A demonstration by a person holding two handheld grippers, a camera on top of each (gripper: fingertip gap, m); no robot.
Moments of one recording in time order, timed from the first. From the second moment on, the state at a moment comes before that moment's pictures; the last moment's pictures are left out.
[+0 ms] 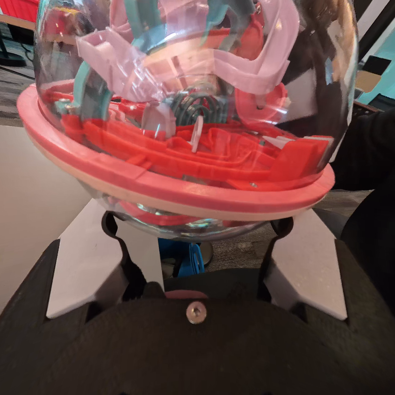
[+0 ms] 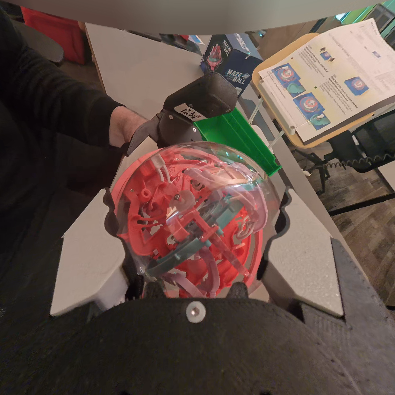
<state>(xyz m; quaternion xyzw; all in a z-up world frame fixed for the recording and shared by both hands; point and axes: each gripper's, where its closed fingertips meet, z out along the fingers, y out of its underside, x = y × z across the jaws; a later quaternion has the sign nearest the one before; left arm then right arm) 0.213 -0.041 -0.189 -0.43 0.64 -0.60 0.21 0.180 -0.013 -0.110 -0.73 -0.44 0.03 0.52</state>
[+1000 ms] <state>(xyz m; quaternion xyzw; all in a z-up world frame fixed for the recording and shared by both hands) 0.138 -0.009 -0.007 -0.26 0.71 -0.35 0.55 0.076 -0.048 0.048 -0.43 -0.56 -0.25 0.66</state>
